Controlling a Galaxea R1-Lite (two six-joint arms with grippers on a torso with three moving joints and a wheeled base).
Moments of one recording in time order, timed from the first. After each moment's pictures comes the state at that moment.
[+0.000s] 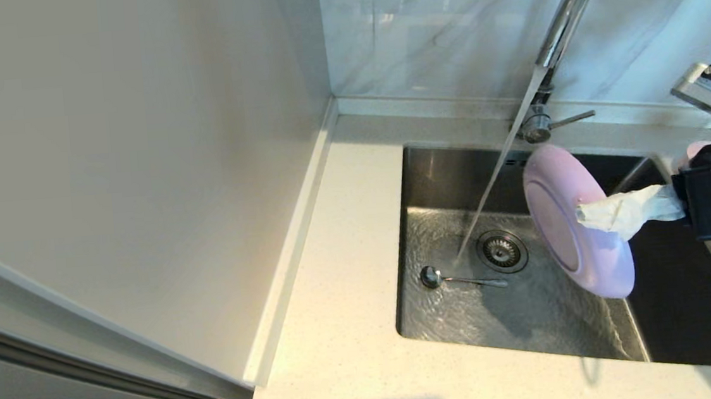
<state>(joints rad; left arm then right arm) 0.00 0.00 0.00 0.00 0.00 0.00 0.11 1.39 -1.18 0.37 0.67 -0.06</state>
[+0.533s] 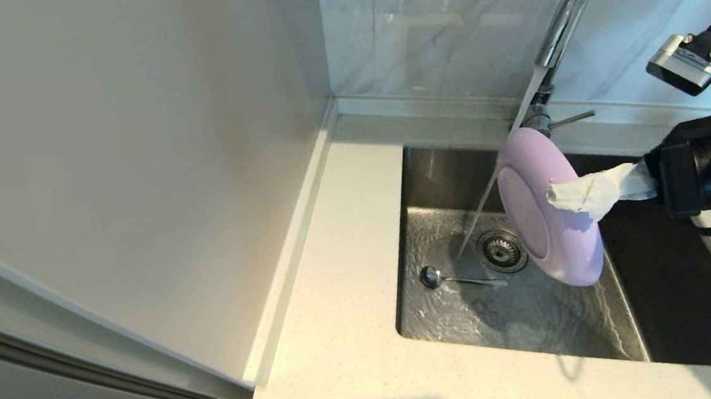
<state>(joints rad) 0.00 0.00 0.00 0.00 0.00 0.00 0.21 1.42 -1.24 0.30 0.64 0.07</state>
